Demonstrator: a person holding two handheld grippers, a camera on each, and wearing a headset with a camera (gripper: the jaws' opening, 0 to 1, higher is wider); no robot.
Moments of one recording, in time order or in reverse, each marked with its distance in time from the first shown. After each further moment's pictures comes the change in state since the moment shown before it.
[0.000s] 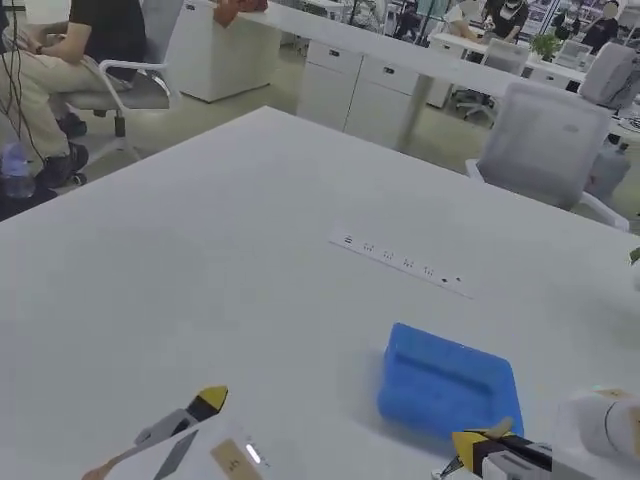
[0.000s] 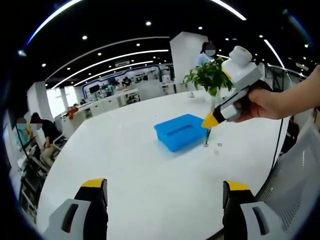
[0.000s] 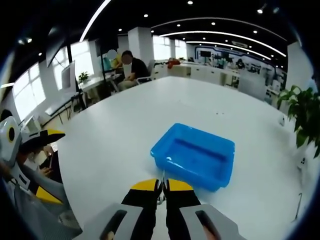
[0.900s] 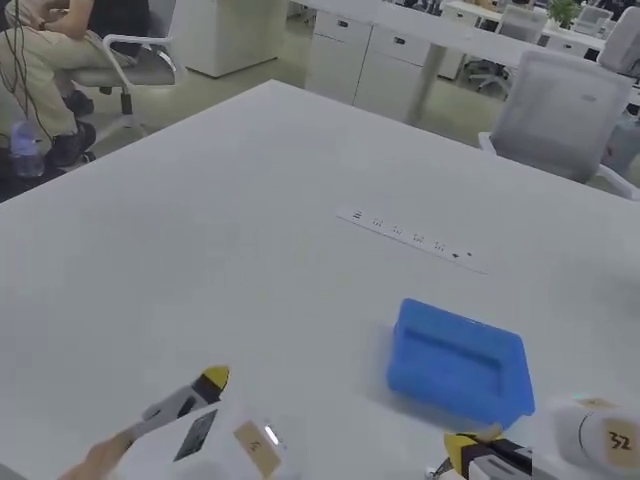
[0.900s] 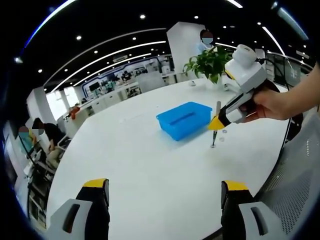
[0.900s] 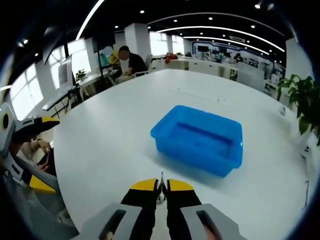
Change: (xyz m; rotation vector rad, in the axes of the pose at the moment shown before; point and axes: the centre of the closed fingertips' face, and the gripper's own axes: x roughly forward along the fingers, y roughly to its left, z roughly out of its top) left arm 0.003 0.006 -0.014 0.076 0.082 0.045; right arm 0.027 0.008 -0.044 0.020 0.052 -0.014
